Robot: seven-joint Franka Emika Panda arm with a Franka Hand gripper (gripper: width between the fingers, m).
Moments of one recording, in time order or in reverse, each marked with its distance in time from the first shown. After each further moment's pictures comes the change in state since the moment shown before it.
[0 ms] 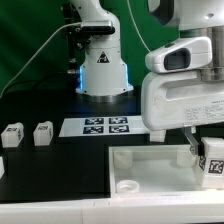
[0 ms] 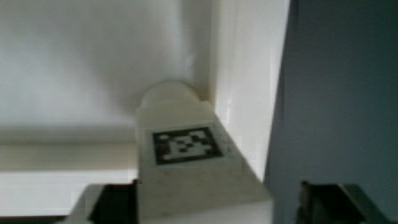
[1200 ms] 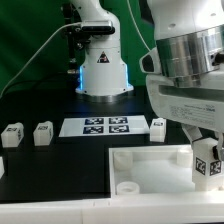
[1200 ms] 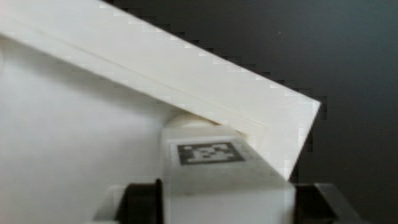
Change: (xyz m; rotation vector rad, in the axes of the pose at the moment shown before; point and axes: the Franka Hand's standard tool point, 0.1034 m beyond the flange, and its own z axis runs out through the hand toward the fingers) arm 0.002 0.010 0.002 0.107 -0.080 1.227
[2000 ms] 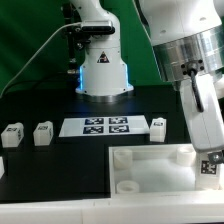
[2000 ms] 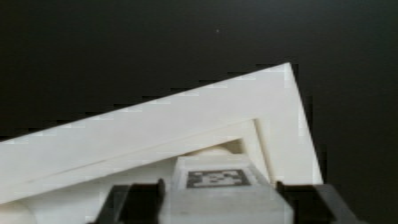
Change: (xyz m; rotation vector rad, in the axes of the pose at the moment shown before) arm -0.005 -0.001 0.003 0.035 -0.057 0.639
